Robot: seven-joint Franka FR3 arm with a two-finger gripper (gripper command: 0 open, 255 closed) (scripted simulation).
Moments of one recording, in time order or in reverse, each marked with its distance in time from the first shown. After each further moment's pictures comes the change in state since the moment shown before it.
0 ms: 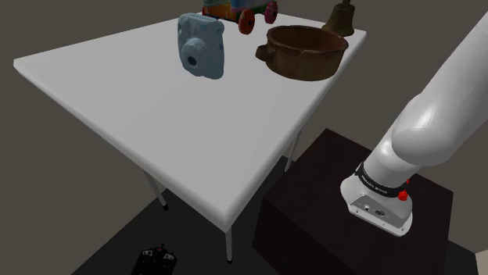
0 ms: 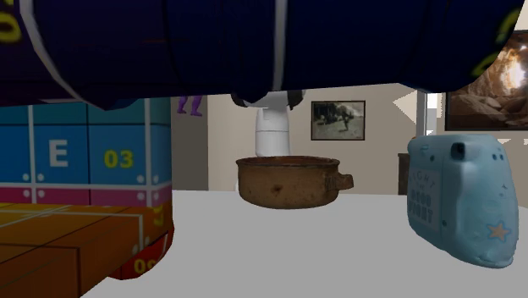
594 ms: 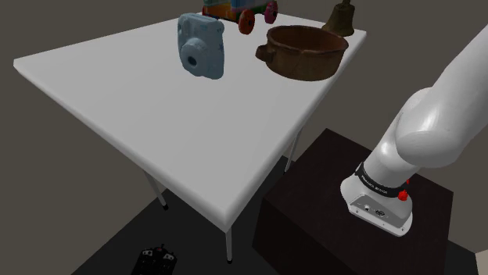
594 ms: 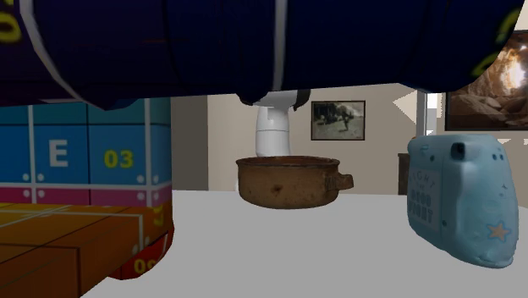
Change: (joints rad) arm 0.096 -0.067 0.126 0.059 0.030 -0.157 0.220
